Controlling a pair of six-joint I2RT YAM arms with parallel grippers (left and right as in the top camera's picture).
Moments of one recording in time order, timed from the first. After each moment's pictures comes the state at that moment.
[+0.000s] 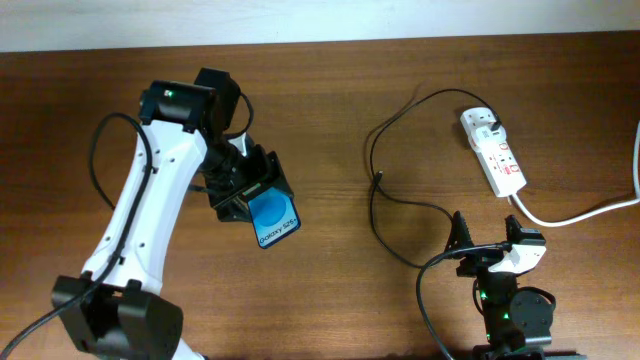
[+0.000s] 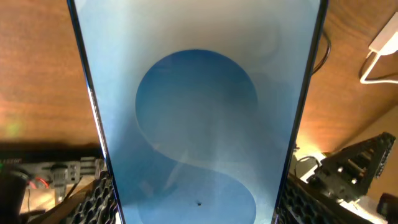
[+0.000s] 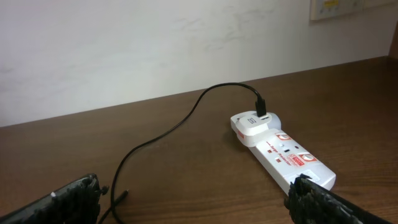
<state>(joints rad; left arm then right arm) -0.23 1.76 1.75 -1.63 0.48 -0.57 0.02 0.01 0.01 -0.07 0.05 0.20</state>
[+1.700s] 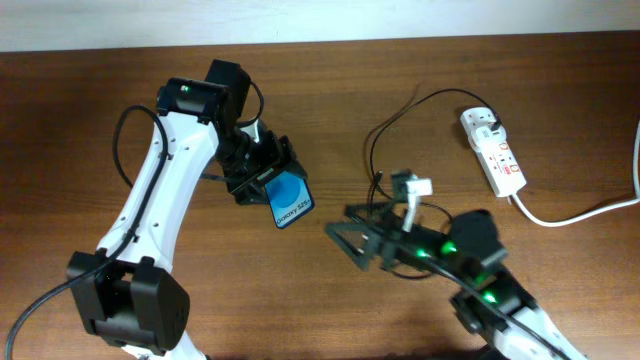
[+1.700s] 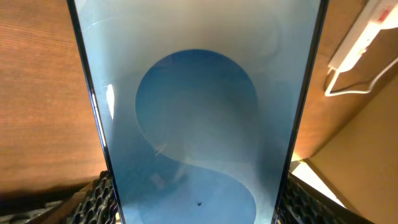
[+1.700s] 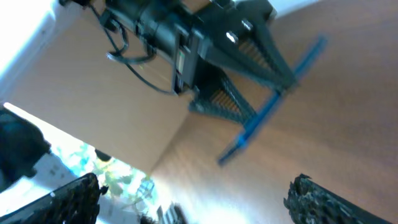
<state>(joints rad) -0.24 1.83 1.75 -1.45 0.54 -0.60 0.52 0.93 0.48 0.35 -0.62 0.81</state>
